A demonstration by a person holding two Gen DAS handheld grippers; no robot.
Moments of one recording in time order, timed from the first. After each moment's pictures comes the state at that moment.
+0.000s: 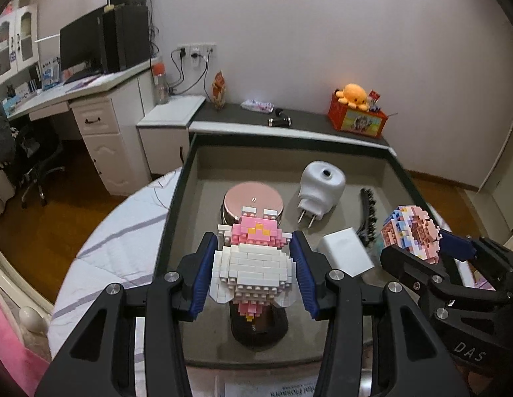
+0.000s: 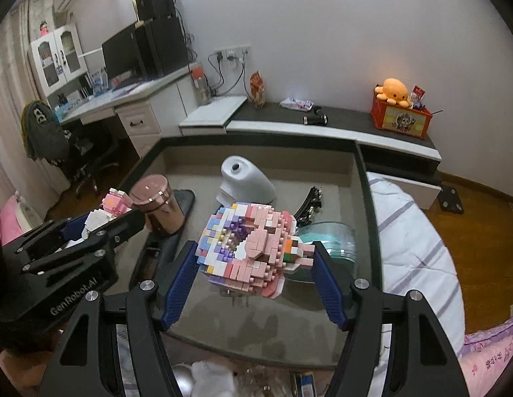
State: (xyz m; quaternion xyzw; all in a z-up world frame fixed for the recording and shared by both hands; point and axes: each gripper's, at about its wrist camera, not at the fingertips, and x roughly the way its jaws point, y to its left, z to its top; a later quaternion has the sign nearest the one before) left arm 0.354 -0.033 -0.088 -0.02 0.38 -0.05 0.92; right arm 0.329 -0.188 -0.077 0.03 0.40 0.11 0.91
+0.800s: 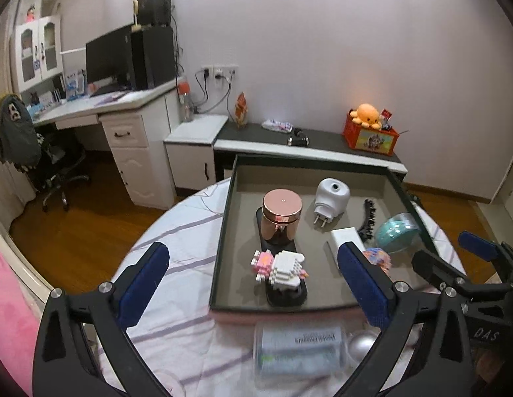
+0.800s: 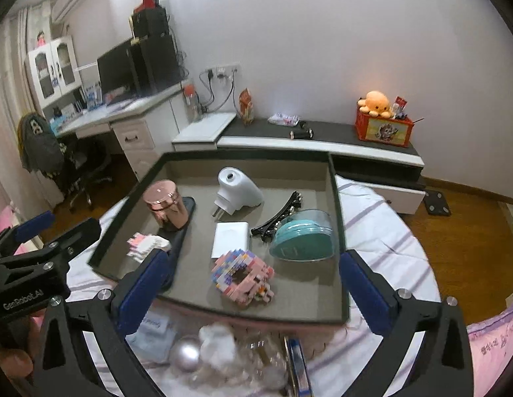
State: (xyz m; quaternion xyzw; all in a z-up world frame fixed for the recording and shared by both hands) left arm 0.282 -0.006 -0.033 -0.01 0.33 -0.01 0.94; right arm 0.273 -0.203 -0.037 0.03 0.36 0.08 0.93
